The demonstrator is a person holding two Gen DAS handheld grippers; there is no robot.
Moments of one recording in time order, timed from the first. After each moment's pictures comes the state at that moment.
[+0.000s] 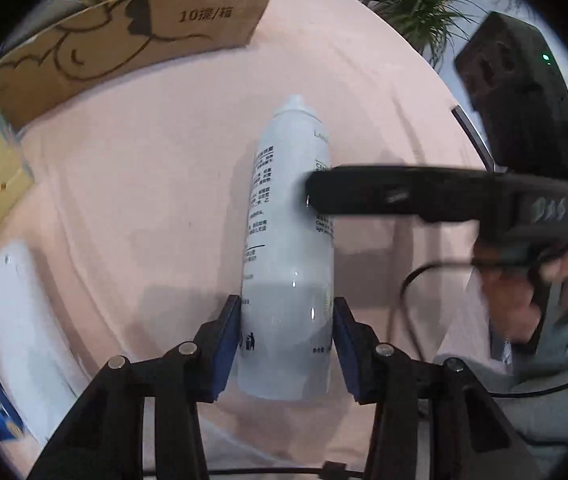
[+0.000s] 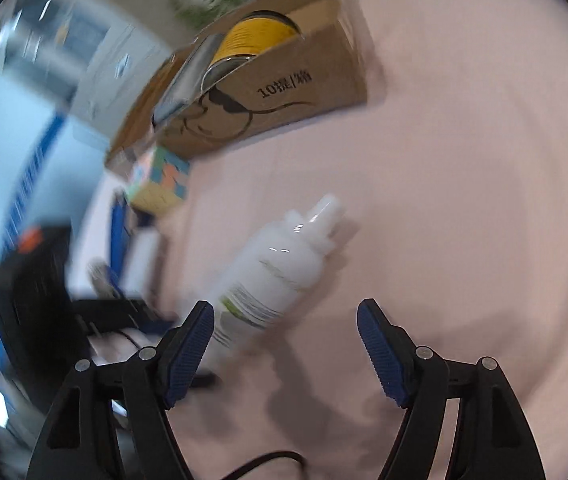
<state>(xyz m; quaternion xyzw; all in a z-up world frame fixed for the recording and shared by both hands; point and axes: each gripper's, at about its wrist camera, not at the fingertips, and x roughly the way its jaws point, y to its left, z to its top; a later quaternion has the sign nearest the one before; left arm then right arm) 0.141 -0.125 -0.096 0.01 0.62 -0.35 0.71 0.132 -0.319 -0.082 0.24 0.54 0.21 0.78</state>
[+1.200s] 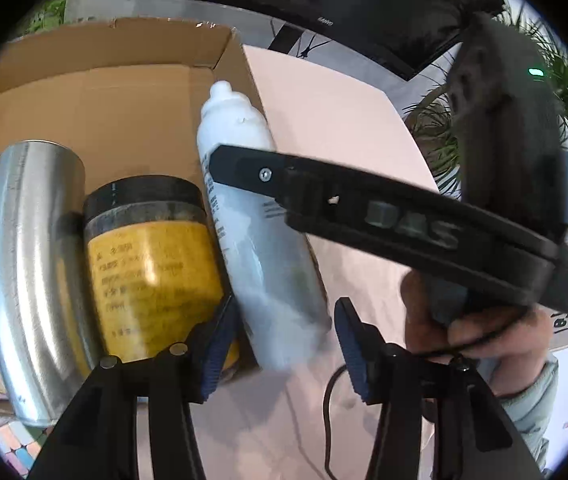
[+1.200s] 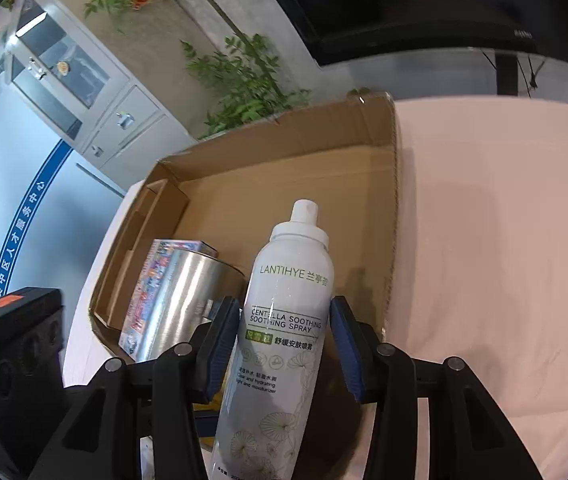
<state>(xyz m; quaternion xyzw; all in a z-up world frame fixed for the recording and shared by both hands) 0.359 -0.170 -0.026 -0.13 0.57 -0.28 0.76 0.412 -0.321 -0.004 0.14 0.49 0.22 0.83</state>
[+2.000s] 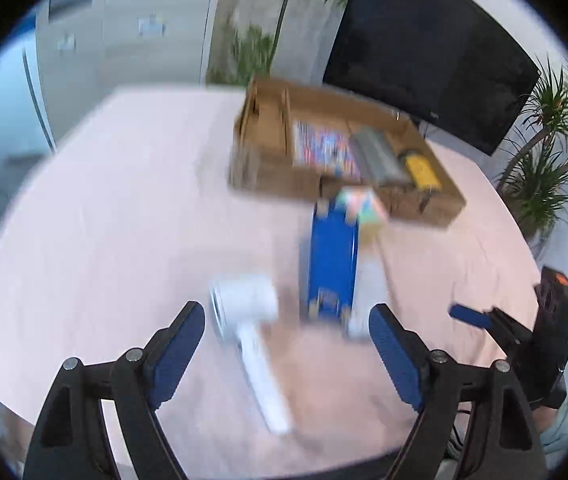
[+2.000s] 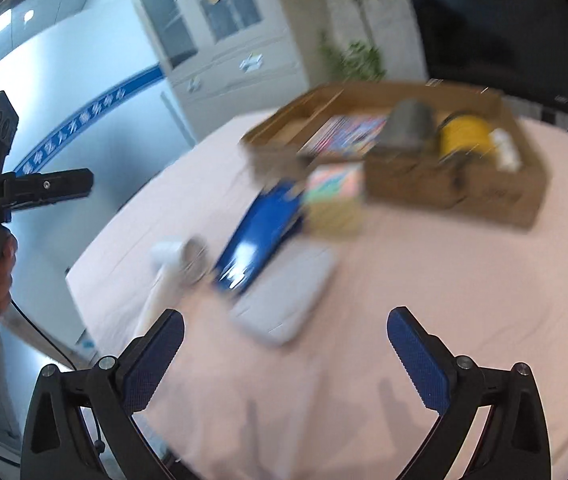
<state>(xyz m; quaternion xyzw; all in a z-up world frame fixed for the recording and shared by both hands) 0.061 0.144 -0.011 -0.13 0.46 -0.08 0.87 0.064 -0.126 -0.036 0.02 0.40 0.32 0.86</state>
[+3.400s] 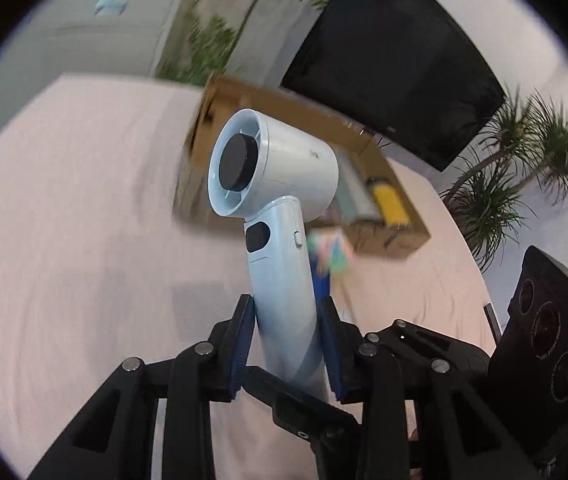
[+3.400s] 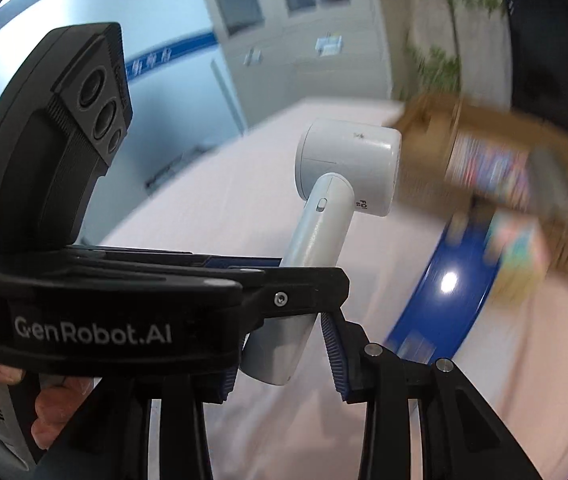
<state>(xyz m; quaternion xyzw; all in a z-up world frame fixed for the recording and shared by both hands) 0.158 0.167 0.010 -0.16 0.43 -0.19 0.87 0.137 0.038 0.004 -0.03 0.35 0.35 0.87</state>
